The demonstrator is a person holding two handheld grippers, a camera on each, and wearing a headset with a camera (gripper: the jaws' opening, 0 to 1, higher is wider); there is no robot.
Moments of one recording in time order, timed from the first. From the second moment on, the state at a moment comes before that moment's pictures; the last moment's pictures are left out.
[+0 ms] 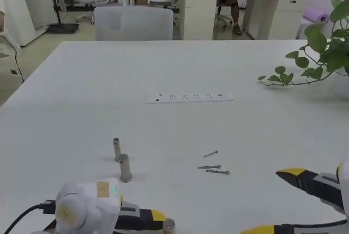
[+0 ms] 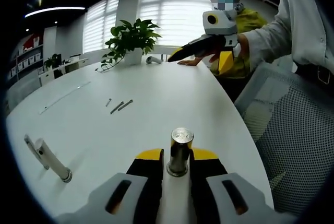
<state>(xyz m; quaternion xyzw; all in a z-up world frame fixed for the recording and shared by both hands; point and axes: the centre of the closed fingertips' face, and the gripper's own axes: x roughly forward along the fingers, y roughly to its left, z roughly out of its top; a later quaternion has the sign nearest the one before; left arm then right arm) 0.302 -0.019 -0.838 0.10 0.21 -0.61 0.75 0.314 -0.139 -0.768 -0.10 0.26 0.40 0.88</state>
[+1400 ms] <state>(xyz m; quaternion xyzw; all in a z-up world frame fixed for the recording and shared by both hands) 0.301 0.094 -0.758 0.00 0.18 -0.45 0.88 0.315 -0.131 -0.775 -0.11 0.26 0.41 0.87</state>
